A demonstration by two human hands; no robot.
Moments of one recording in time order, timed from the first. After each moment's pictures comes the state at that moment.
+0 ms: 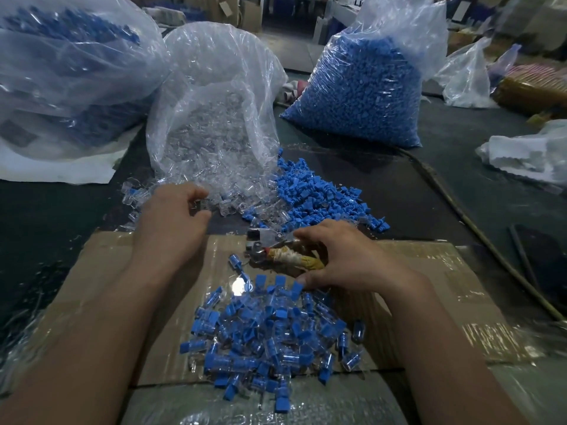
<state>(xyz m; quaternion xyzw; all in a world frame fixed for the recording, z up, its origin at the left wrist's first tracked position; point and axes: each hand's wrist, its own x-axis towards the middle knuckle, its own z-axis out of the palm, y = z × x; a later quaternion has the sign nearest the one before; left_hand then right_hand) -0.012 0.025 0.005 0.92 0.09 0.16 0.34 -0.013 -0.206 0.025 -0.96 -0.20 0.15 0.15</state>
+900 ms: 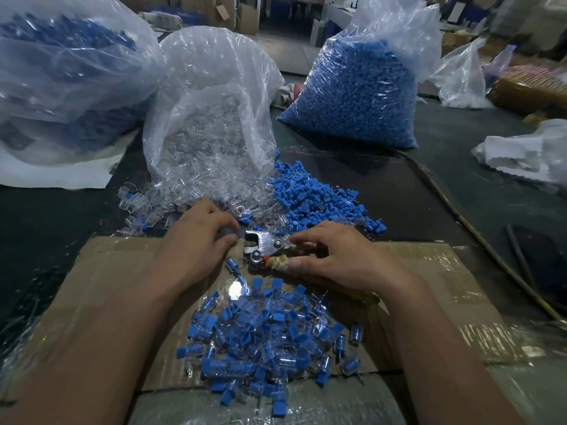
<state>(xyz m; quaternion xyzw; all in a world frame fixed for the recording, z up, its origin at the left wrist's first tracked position) -0.009 0.015 -0.012 0.96 -0.08 0.06 0.25 -0.013 -0.208 0.027 -0.95 -0.18 0.15 0.21</state>
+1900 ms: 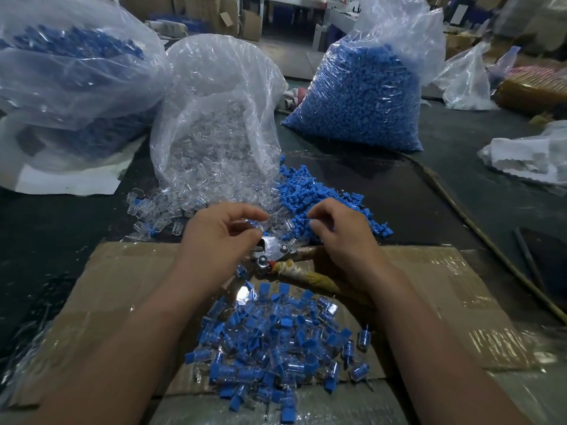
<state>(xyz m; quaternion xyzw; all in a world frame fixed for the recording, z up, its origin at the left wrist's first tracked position) -0.040 -0.012 0.019 0.79 0.00 0.08 0.61 0.010 -0.196 0.012 -0.93 -0.12 -0.05 0.34</state>
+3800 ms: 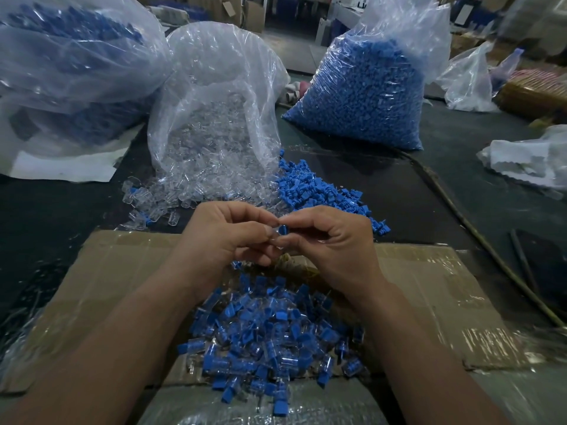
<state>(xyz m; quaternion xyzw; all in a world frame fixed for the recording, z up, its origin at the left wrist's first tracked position) -0.043 -0.018 0.031 0.62 -0.02 -0.07 0.78 -0.028 -0.179 0.023 -0.79 -0.30 -0.17 0.51</state>
